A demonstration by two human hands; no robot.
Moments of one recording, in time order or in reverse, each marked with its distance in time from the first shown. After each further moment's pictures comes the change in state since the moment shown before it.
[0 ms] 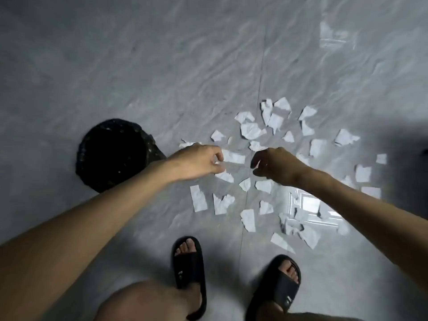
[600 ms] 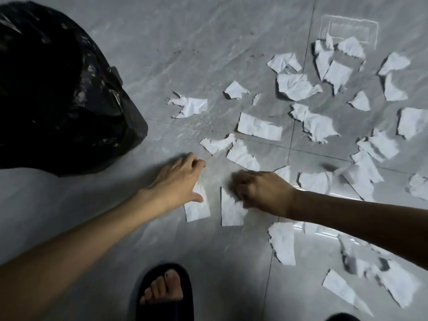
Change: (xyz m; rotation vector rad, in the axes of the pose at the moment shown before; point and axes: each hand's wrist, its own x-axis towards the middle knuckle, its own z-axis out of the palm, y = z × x) left_hand 0.147 -0.234 0.242 0.413 0.248 0.040; right_hand 0.196 0.121 0.268 -0.561 0.053 -0.696
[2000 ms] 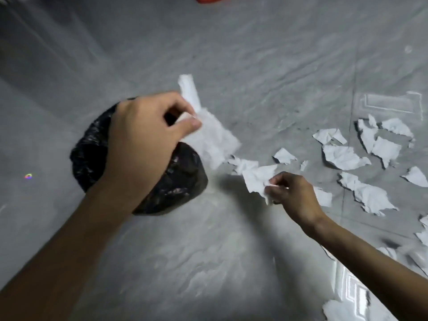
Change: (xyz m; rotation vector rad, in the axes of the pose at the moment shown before) left_hand -0.097 -0.037 -0.226 -0.370 1.018 -0.288; right_hand 0.086 -0.021 -0.082 0.938 0.619 0.690
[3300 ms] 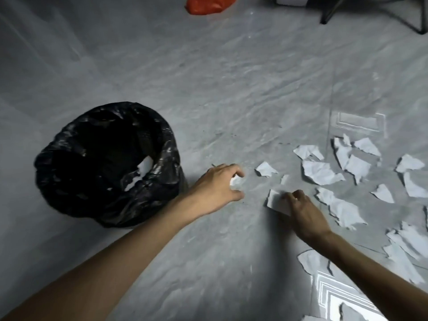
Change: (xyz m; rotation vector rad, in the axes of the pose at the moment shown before) left_hand -0.019 -0.007 0.147 -0.070 -0.762 -0.052; right_hand 0.024 0.061 -0.054 -0.949 -0.139 -0.090
